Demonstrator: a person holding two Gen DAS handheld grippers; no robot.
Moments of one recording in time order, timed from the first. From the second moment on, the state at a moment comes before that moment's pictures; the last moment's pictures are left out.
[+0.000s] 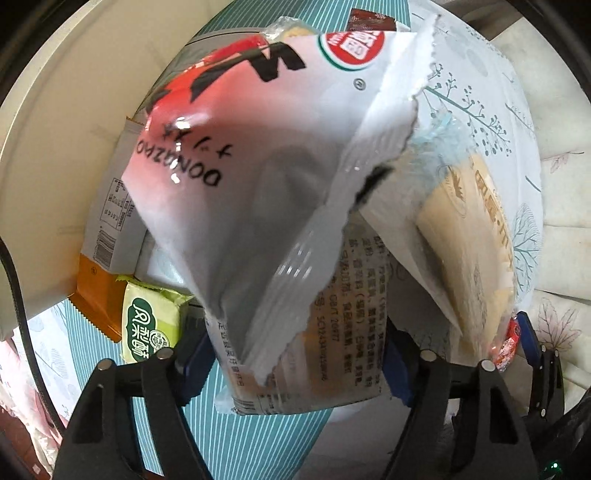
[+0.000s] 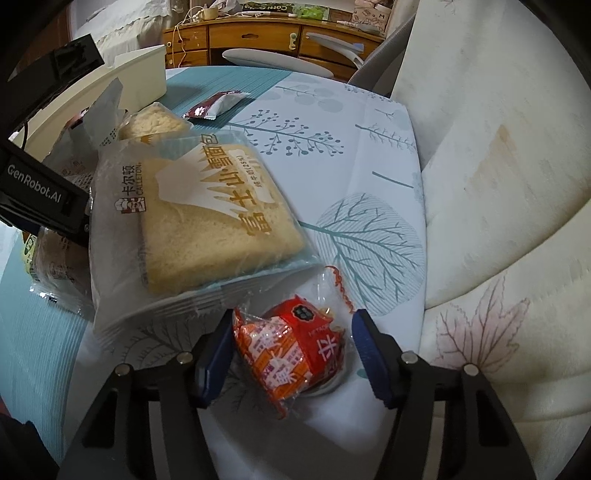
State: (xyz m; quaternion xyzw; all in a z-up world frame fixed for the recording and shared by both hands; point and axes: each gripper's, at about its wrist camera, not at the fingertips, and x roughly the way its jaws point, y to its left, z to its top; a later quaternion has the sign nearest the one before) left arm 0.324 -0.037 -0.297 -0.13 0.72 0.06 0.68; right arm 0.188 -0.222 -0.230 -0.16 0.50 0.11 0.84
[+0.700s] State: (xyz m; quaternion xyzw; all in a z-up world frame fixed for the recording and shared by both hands) left arm 0.278 -0.031 -0.288 -0.13 0.77 0.02 0.63; right arm 0.159 -0.226 -0.220 0.03 0.59 0.16 0.79
